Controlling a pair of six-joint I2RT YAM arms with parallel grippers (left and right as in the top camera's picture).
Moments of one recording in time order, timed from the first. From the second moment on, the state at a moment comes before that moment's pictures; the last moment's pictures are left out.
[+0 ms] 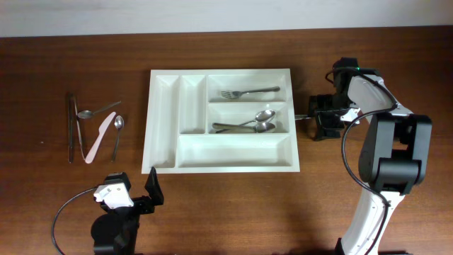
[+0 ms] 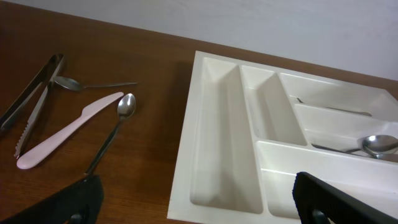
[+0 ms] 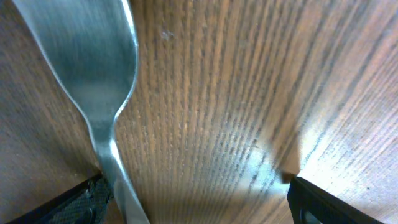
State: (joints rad) left arm 0.01 0.01 0.12 -0.39 0.01 -0.20; right arm -0.10 2.19 1.59 -1.01 -0.23 1.41
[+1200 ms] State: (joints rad) left arm 0.01 0.01 0.12 -0.39 0.01 -0.20; right arm -0.18 2.18 1.59 -0.94 -0.18 1.19
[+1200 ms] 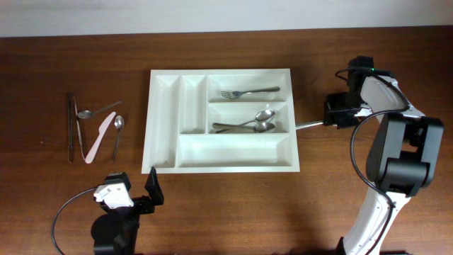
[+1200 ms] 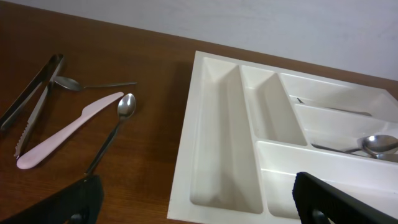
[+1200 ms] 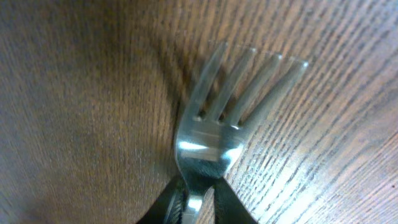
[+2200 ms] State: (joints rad) left arm 0.01 0.01 0.12 -0.39 0.01 -0.20; right arm -0.27 2.22 1.68 -0.88 -0.14 0.68
